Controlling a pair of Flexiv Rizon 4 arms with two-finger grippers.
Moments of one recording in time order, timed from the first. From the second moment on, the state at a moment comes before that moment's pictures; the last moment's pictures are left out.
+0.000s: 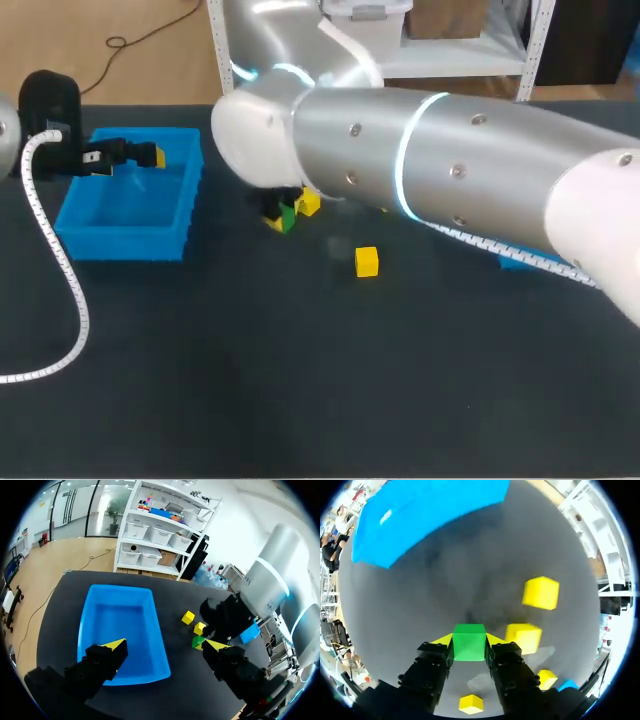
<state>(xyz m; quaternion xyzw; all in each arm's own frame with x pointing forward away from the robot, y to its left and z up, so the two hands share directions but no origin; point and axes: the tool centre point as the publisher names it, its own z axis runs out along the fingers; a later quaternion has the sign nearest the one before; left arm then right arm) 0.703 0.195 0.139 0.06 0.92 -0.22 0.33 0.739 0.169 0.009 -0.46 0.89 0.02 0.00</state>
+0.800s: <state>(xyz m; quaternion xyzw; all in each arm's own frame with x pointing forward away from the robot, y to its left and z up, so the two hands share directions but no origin) 0.703 0.195 0.139 0.06 0.92 -0.22 0.33 0.841 -0.095 0.159 -0.16 0.99 0.01 0.01</state>
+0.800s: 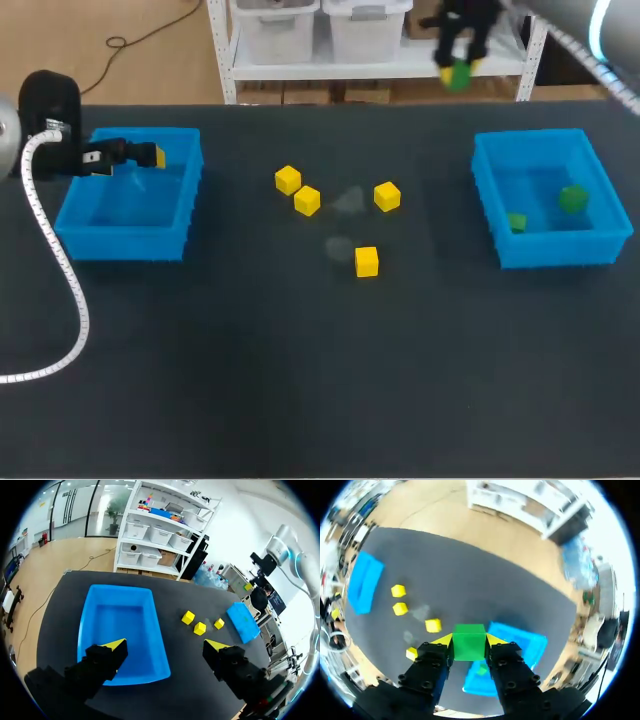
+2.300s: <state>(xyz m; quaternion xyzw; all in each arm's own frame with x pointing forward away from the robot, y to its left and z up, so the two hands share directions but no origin) 0.703 0.195 0.139 0.06 0.92 -0.22 0.33 0.744 -0.200 0.120 0.06 0.99 0.06 -0.12</state>
